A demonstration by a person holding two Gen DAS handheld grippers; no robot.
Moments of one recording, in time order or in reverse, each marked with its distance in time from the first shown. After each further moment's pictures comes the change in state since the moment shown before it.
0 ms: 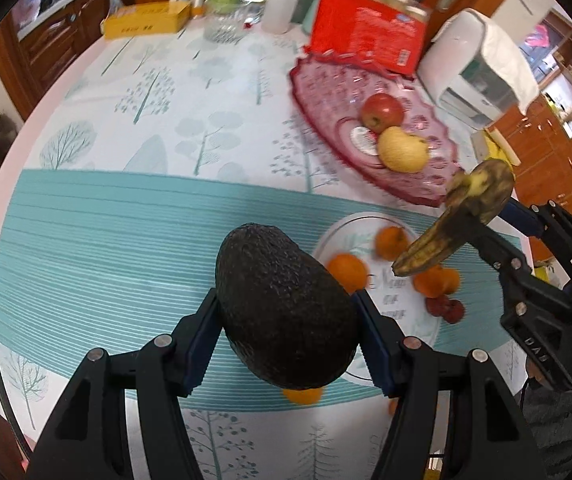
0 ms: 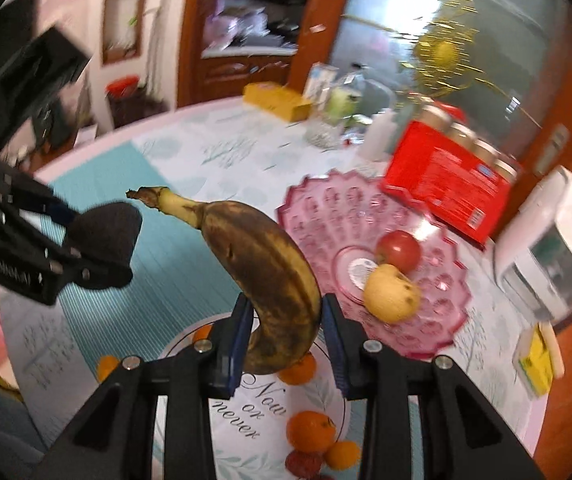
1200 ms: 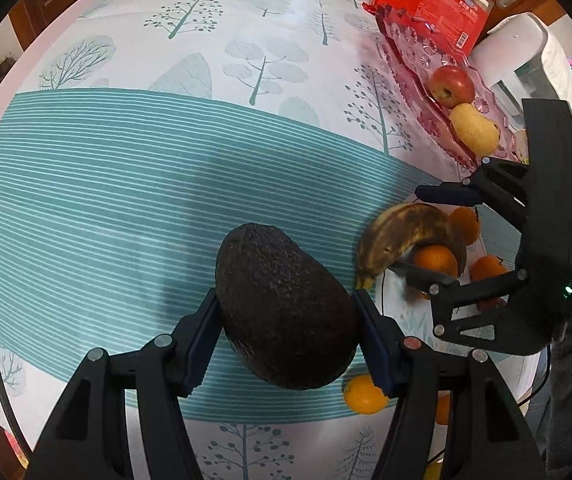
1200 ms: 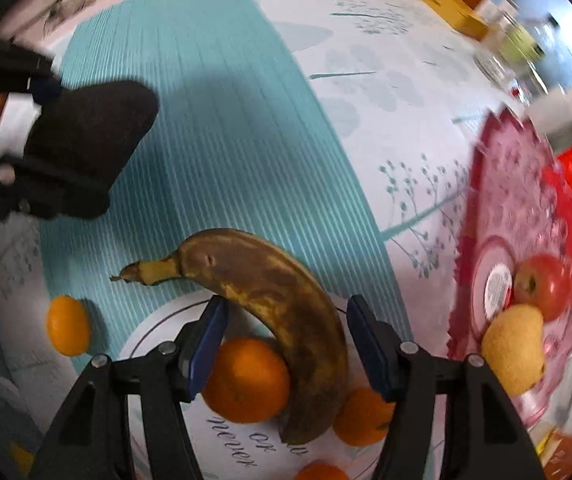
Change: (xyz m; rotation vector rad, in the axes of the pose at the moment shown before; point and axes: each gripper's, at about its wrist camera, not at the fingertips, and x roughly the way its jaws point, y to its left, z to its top) left arm 0.074 0.070 -0.006 -0.141 0.148 -0.008; right arm 0.148 0.069 -0.003 -0.472 0.458 0.256
